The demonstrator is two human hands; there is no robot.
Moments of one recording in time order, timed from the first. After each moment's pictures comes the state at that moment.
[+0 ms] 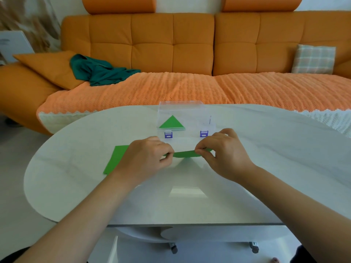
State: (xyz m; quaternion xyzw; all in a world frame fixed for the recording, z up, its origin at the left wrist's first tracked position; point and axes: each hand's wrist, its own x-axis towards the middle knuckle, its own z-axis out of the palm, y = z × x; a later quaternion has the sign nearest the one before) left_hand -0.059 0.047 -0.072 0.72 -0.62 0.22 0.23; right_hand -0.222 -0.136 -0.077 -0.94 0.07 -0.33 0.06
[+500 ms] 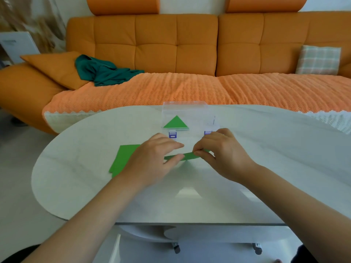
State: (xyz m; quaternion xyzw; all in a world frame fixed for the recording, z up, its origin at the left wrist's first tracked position) left_hand -0.068 0.053 -0.071 0.74 -0.59 0.12 0.30; right_hand -0.217 -0.125 -0.065 -0.95 0.02 -0.29 0.06
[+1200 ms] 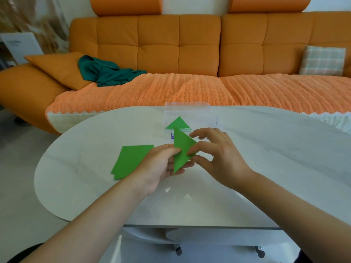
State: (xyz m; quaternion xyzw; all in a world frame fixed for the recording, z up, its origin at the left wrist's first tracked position) left_hand -0.096 0.041 -0.057 0.62 -0.20 -0.42 0.63; right_hand -0.212 -0.109 -0.070 -0.93 0.00 -0.33 0.13
